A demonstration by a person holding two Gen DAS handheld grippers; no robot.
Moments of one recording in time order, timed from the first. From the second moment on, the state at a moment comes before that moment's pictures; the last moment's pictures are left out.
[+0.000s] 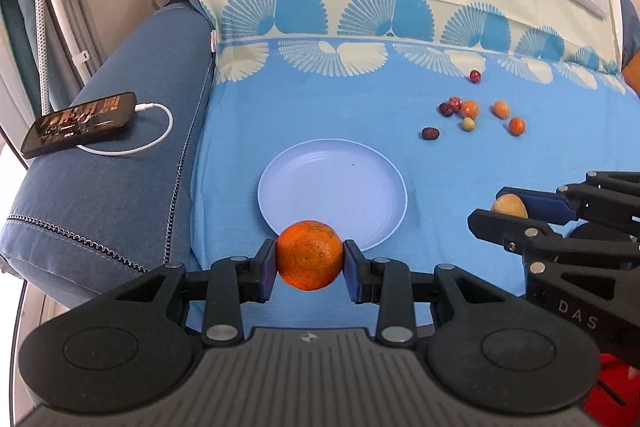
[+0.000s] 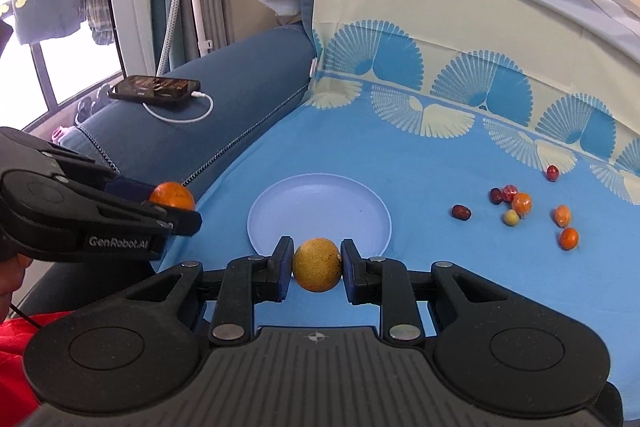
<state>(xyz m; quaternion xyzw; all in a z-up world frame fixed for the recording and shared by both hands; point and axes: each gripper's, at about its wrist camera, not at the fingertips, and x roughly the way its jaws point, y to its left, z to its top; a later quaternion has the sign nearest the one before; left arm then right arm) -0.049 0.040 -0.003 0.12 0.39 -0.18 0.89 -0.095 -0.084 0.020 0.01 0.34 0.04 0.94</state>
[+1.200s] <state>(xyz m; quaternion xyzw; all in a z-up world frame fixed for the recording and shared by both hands) 0.023 0.032 -0.012 0.09 0.41 -0.16 0.89 -0.046 -0.089 -0.006 0.03 0.39 0.03 0.92</state>
